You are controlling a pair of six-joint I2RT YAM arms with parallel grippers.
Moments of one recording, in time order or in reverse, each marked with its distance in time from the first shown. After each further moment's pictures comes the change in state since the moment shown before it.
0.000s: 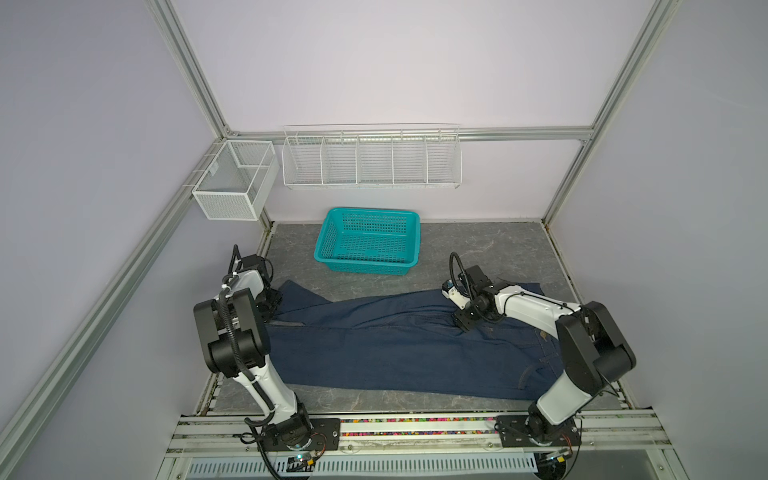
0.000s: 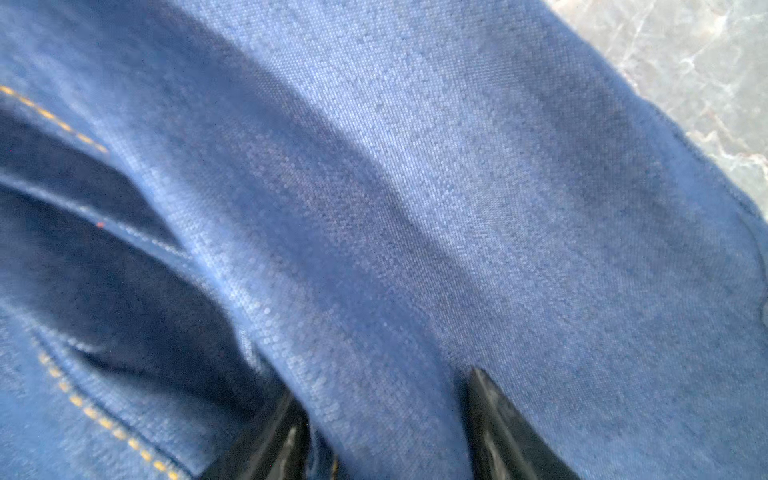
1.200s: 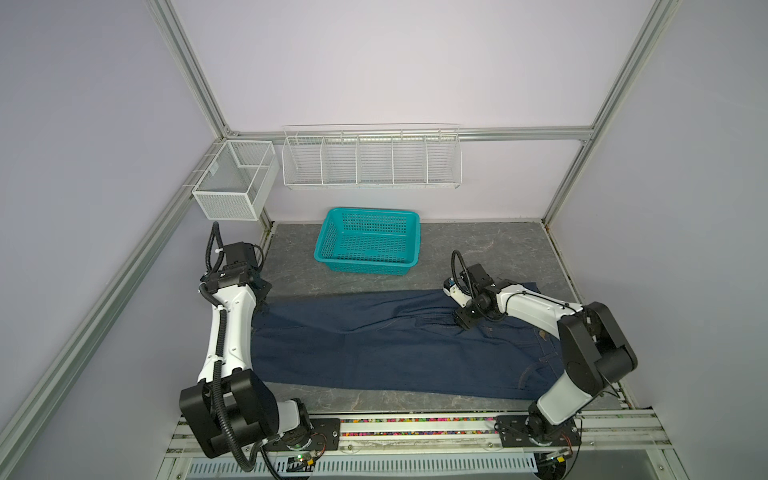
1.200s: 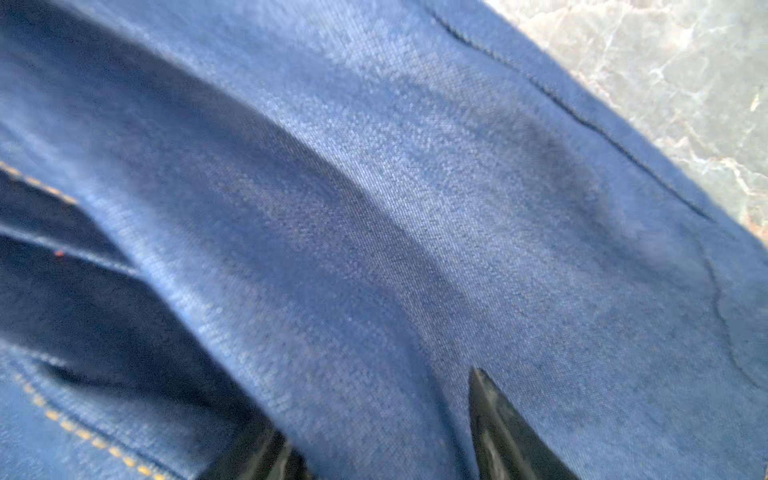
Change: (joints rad) left arm -0.070 -0.492 0.034 -0.243 -0.128 0.078; right arm -0.014 -0.006 0.007 0.004 -0.002 0.003
